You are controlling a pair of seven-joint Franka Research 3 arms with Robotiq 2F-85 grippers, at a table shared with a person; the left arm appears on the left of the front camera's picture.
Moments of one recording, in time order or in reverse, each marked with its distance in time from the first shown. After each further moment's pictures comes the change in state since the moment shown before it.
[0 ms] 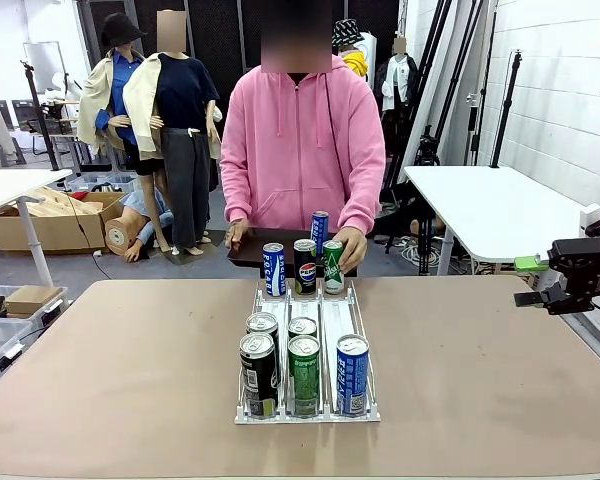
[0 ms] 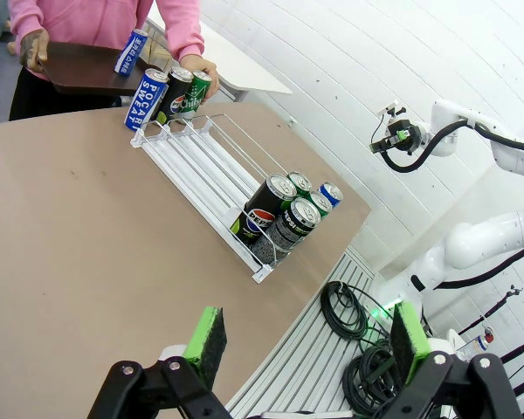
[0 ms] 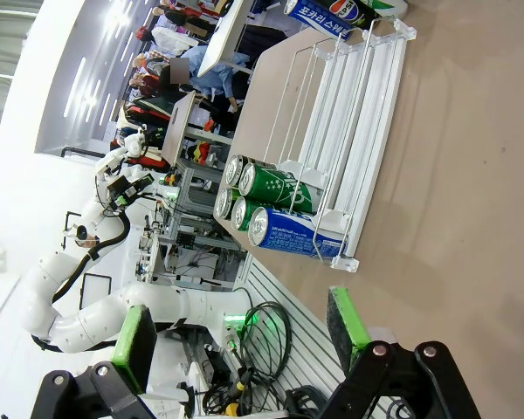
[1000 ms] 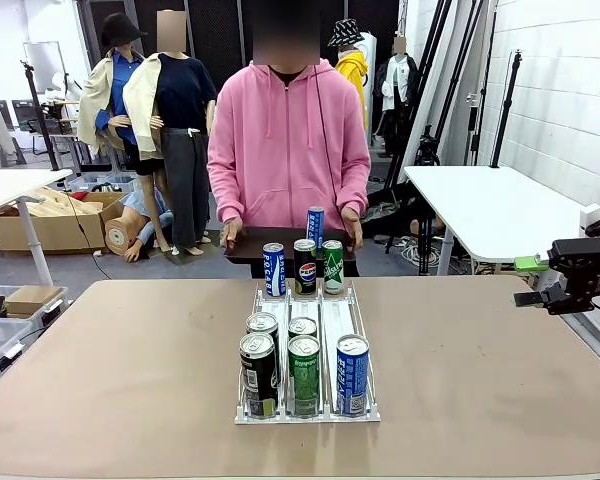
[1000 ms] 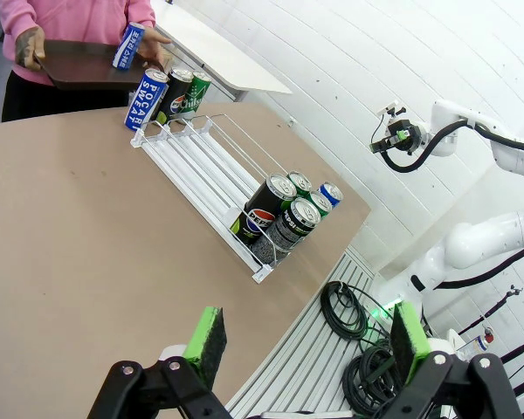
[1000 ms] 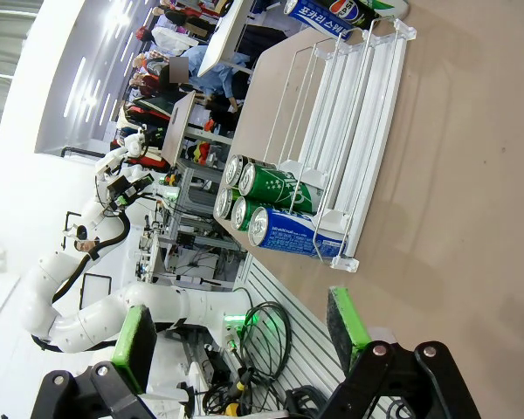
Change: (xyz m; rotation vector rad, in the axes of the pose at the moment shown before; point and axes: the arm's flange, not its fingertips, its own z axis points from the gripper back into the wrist) left arm 0.000 0.000 0.000 0.000 0.000 0.000; right arm 0.000 0.000 0.000 0.000 0.000 0.000
